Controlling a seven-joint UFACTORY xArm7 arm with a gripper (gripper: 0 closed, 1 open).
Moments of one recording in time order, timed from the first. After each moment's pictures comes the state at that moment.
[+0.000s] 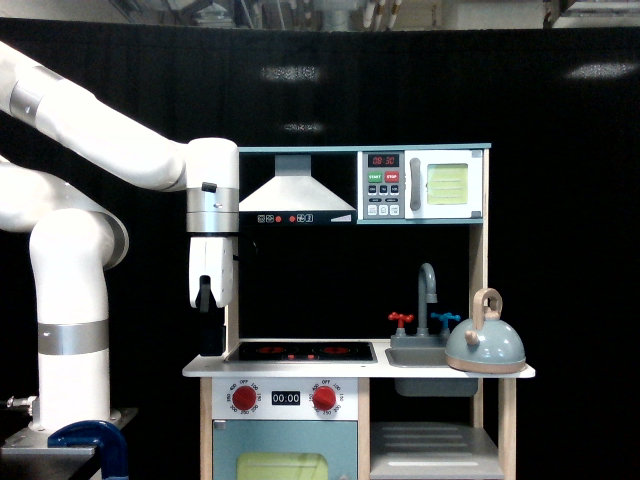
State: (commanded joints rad) arm -0.02 -0.95 0.02 0.11 0.02 1.06 -0.02
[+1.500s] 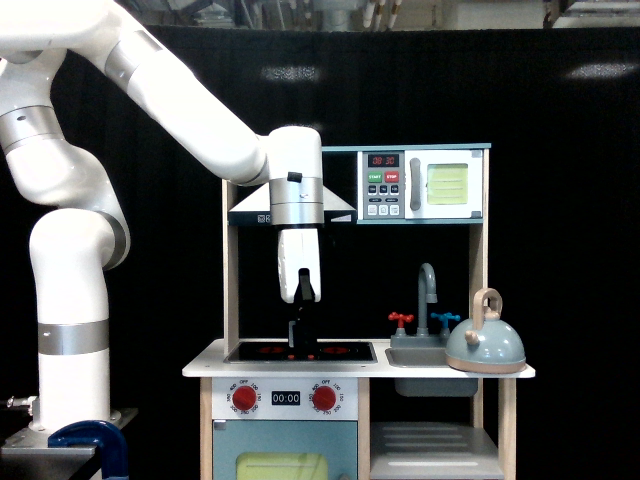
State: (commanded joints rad) arm -0.03 -0.34 -0.07 0.50 -0.05 0.78 -0.35
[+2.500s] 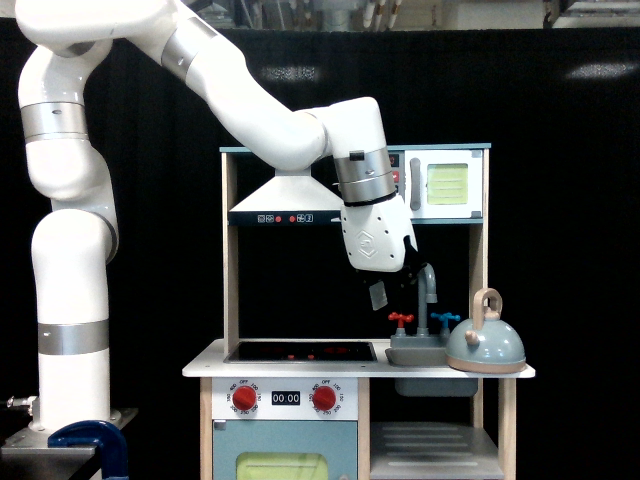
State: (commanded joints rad) arm 0.17 -0.05 -0.24 0.85 0.43 0.72 -1.18
